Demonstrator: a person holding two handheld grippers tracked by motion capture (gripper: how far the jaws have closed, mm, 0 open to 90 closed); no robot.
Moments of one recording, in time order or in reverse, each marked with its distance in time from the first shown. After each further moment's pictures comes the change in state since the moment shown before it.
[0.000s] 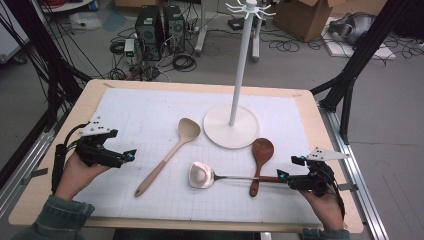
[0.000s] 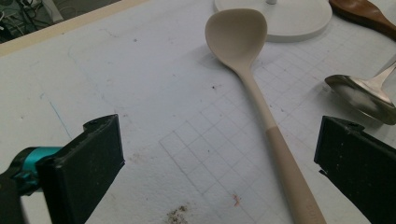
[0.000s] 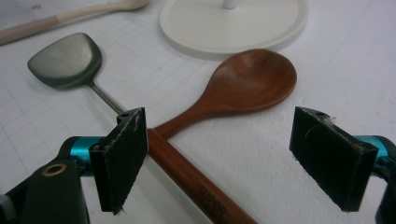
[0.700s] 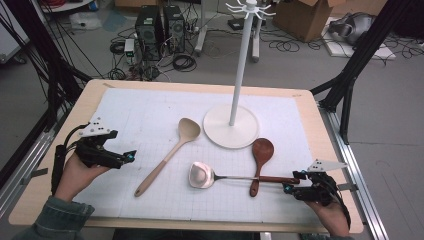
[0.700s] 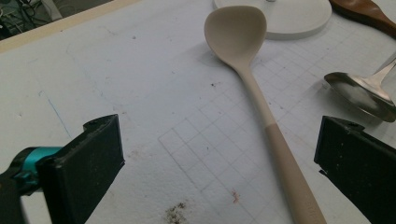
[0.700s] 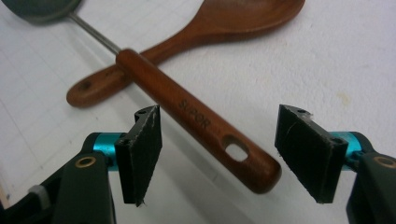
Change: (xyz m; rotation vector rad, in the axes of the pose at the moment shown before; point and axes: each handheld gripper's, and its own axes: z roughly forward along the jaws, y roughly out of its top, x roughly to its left) left arm -0.001 -0.001 -0.001 0.006 0.000 -0.001; right arm -0.013 -0.038 0.002 0.136 0.023 -0.011
